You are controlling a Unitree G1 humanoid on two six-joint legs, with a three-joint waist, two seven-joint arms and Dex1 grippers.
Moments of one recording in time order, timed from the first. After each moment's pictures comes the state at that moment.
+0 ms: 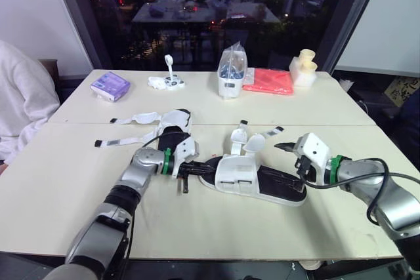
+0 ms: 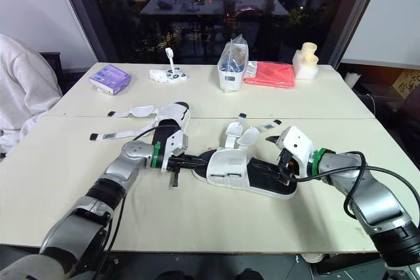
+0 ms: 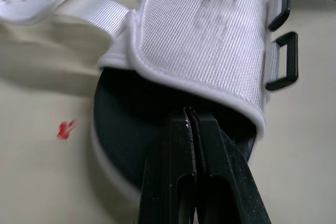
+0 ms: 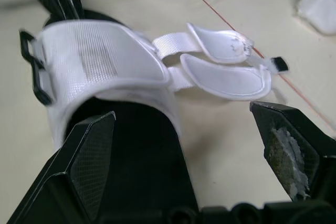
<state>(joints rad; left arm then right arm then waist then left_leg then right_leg) -0.79 0.32 -0.26 0.73 -0.15 -0.06 -1.28 -0.26 -0.89 0.03 -0.23 0.40 0.41 0.76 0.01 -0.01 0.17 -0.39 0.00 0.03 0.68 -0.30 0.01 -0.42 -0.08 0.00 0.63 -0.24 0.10</state>
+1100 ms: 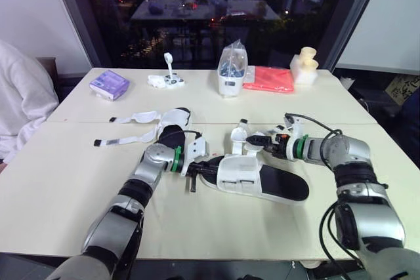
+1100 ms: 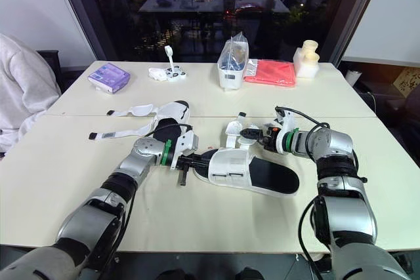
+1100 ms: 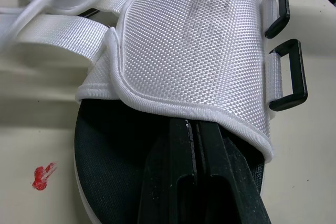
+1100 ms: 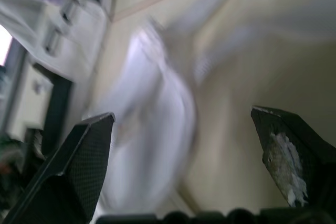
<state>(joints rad) -0.85 0.25 -0.24 0.83 -0.08 -0.16 -1.31 -0.98 -0.49 -0.23 0.83 0.59 1.05 0.63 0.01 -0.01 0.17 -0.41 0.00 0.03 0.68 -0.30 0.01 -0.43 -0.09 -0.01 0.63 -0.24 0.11</state>
